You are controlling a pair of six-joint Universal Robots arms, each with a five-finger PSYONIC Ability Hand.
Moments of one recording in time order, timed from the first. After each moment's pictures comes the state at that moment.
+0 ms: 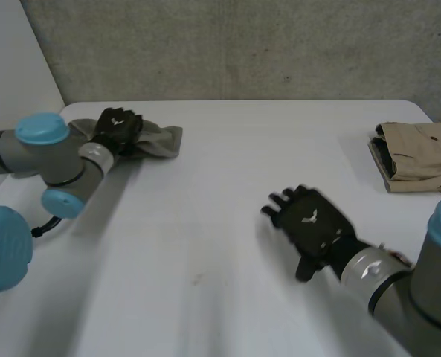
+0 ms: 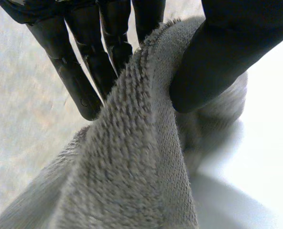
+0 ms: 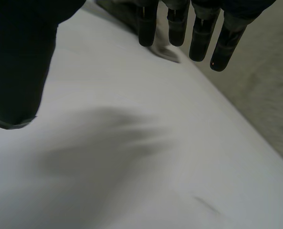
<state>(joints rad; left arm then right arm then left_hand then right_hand) 4.48 -2.63 -0.73 3.33 -1.31 3.52 1.98 -1.36 1.92 -0.24 1.24 2.60 1.17 1.19 1.17 1.20 0.97 0.20 0.22 0.22 0.24 0.07</state>
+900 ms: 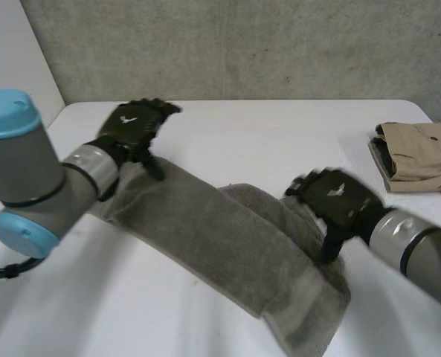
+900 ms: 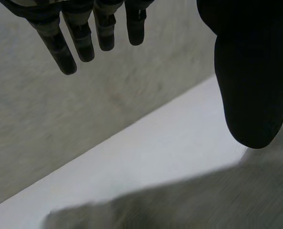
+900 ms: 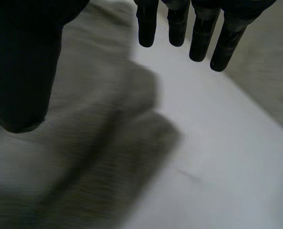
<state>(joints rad) 4.37 -2.02 -1.38 3.29 -1.31 3.30 1.89 -1.38 1.72 0.12 1.20 2.59 0.19 0.20 0.21 0.20 0.05 0.20 0.22 0.22 0.24 0.07</state>
